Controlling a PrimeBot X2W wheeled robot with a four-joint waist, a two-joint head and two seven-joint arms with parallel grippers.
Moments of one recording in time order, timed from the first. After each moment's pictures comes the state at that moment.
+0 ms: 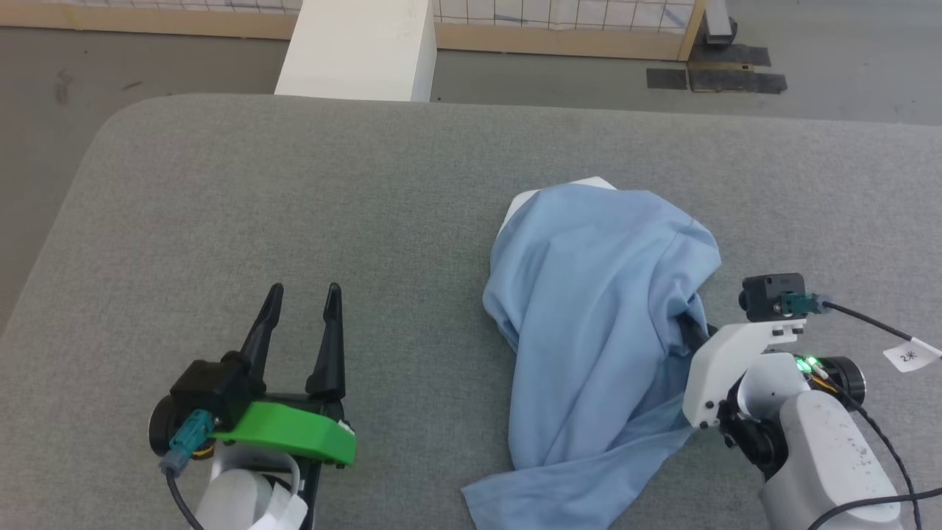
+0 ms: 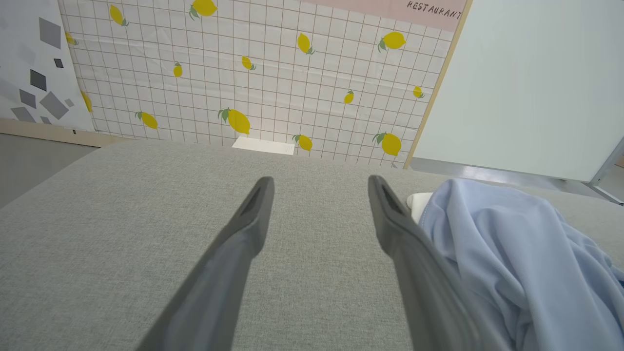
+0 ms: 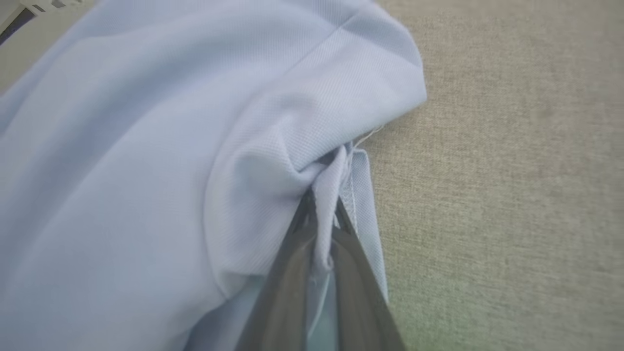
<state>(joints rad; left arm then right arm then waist) -0.11 0.05 -0.06 0.11 -0.23 -0.12 -0.26 -0.36 -0.05 0.00 0.52 0.18 0.13 0.27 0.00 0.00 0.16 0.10</state>
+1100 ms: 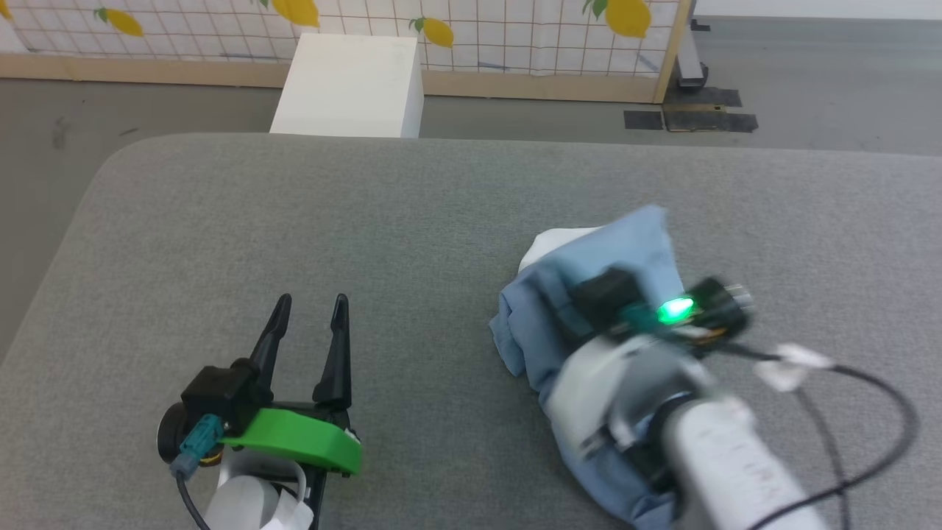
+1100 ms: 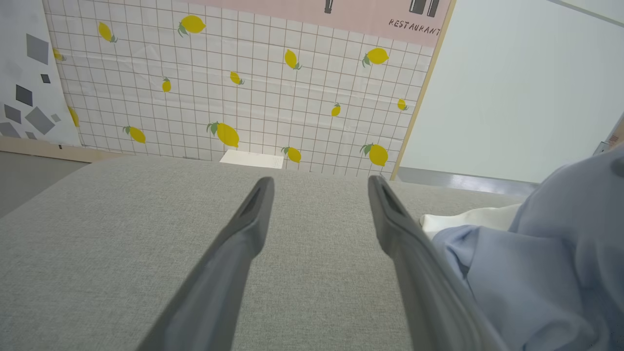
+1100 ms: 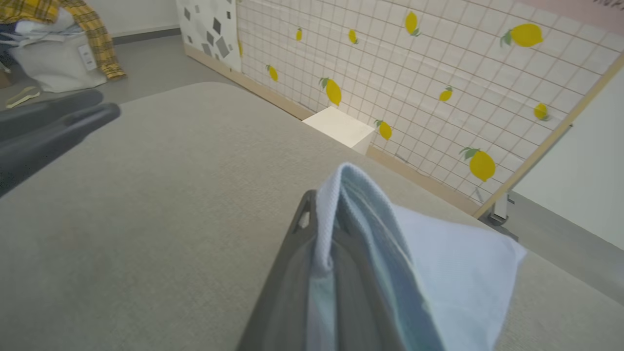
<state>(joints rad) -0.11 0.05 -0.07 0.13 -0.23 -0.12 -0.26 -0.31 -0.05 0.37 0.04 0.03 0.13 0.32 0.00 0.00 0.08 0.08</state>
